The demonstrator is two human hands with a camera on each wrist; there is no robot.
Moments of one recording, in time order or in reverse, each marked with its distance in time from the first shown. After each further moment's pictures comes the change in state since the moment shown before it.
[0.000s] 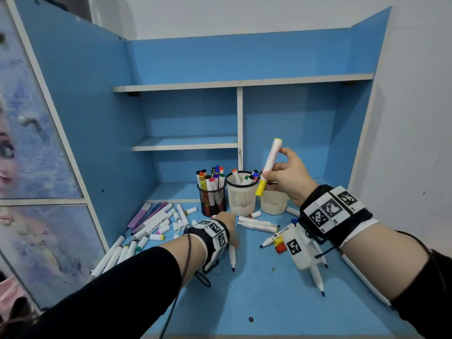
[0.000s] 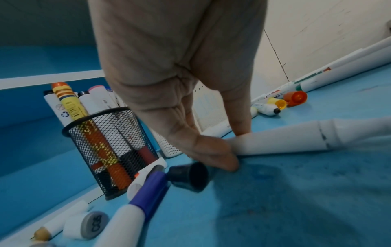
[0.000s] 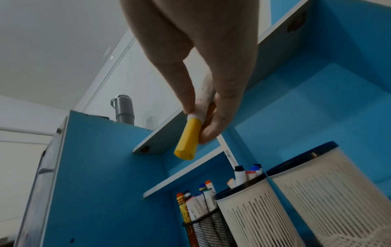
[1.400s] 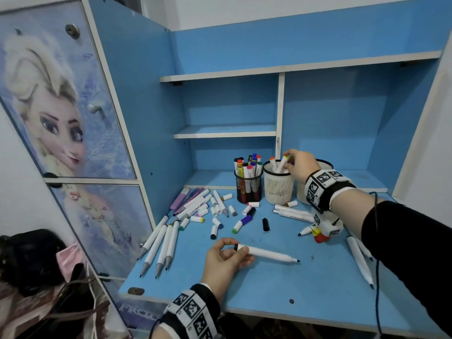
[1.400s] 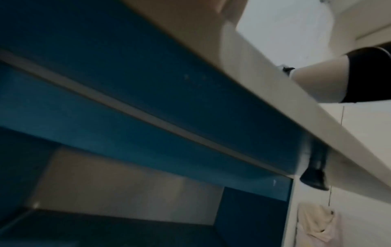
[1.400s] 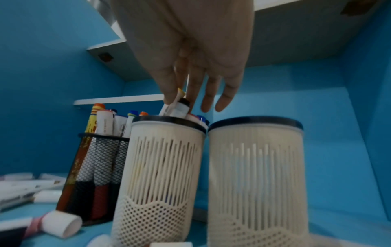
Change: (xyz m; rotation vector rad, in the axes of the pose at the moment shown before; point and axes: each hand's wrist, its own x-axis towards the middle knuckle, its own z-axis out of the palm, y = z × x) left_hand -0.116 -0.065 0.098 -1.858 0.419 -0.007; right_hand 0.092 0.068 0.037 -0.945 0.009 -0.263
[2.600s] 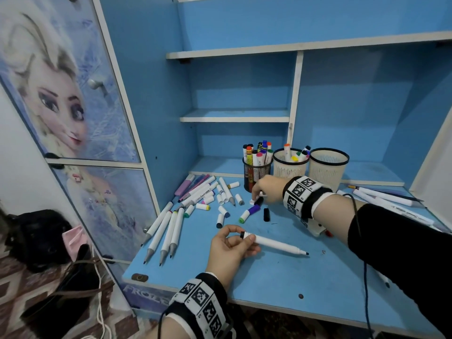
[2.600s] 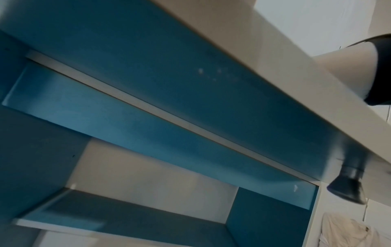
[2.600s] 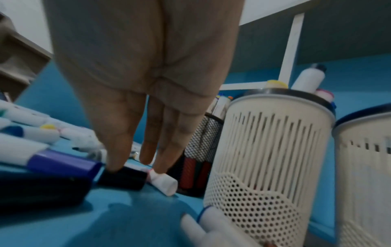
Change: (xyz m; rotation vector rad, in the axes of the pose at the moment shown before) left_hand 0.007 -0.004 -0.002 0.000 -0.016 0.076; right_hand -0.038 -0.065 0.057 -0.543 -0.774 -0.492
